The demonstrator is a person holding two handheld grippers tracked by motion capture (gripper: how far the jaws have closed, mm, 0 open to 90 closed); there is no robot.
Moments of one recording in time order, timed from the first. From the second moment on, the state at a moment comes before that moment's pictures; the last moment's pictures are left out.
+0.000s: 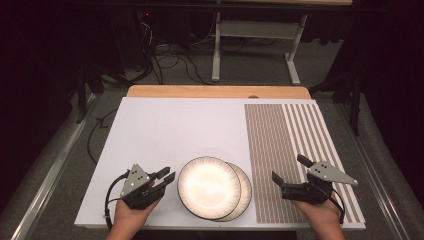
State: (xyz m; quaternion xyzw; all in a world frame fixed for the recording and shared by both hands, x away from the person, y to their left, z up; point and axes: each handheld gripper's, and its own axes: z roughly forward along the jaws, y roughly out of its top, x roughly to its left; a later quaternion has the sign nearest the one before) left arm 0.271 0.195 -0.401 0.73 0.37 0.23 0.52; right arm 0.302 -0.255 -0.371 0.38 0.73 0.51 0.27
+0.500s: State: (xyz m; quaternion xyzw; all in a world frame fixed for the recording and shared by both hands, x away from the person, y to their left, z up) left arm 0.271 0.187 -0.405 0.75 0.37 0.22 0.50; right arm 0.302 -0.255 -0.371 0.38 0.73 0.51 0.26
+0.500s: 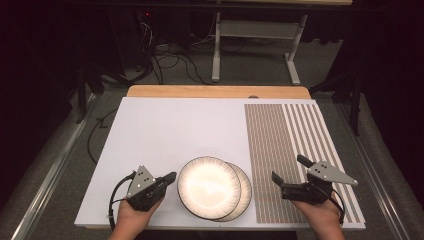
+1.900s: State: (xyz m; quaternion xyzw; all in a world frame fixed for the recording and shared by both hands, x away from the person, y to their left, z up) left arm 0.276 0.217 -0.393 0.70 0.40 0.25 0.54; right arm 0.301 -0.253 -0.371 0.38 0.73 0.50 0.27
